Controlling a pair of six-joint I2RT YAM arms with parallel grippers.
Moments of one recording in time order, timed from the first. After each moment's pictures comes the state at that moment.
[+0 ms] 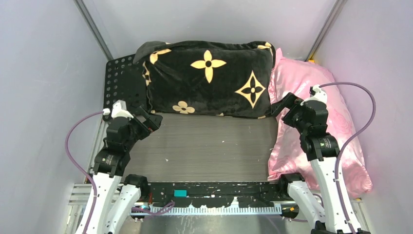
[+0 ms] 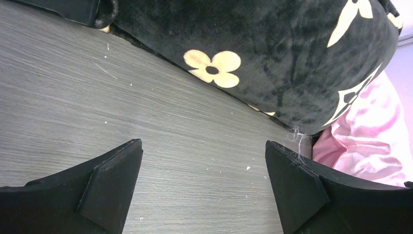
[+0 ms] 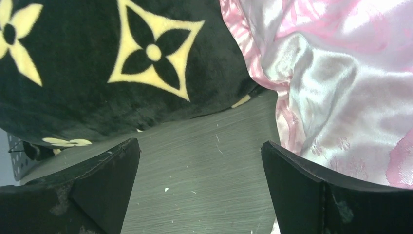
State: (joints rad) left arm -0.17 0.56 0.76 -0.61 -0.01 -0.72; right arm 0.06 0.71 0.91 -0.61 0.04 0.53
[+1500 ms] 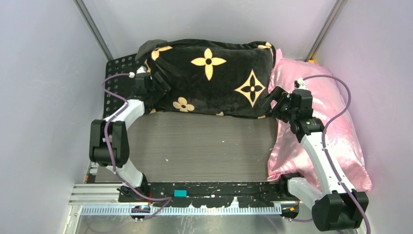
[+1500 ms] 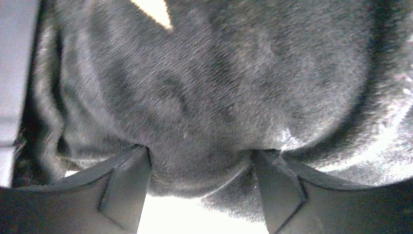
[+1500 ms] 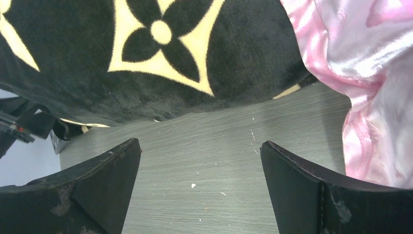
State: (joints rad) left arm -0.10 1.62 1.05 0.02 0.04 -0.72; right arm 0.06 0.98 0.85 -0.41 -0.14 0.64
